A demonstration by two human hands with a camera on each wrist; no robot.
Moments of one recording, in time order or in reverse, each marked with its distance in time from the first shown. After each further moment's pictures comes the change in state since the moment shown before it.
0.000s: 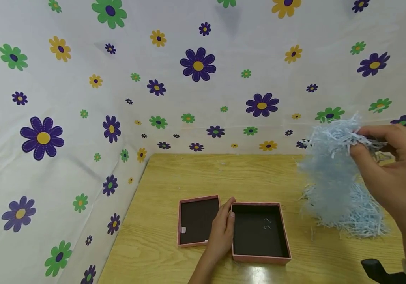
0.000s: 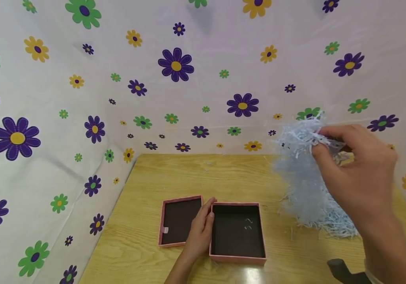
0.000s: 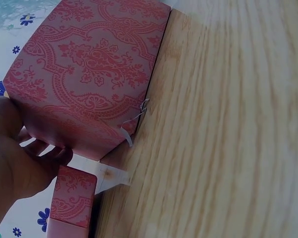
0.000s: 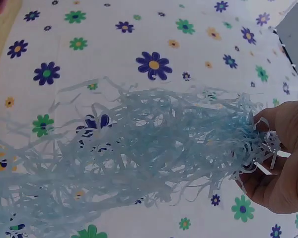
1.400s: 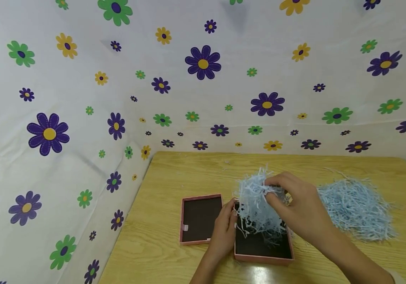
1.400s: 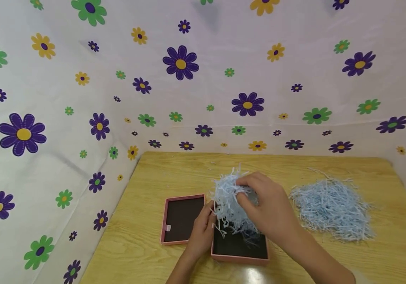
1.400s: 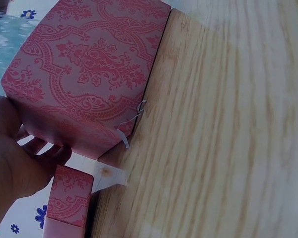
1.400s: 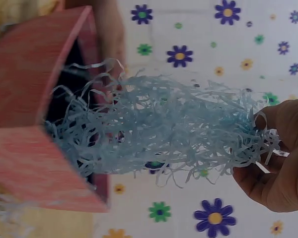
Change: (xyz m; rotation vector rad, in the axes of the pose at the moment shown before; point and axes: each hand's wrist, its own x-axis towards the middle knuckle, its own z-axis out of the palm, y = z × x) left_hand 0.001 -0.003 0.003 0.038 0.041 0.000; right_hand -0.066 -0.033 0.093 0.145 -0.419 -0.132
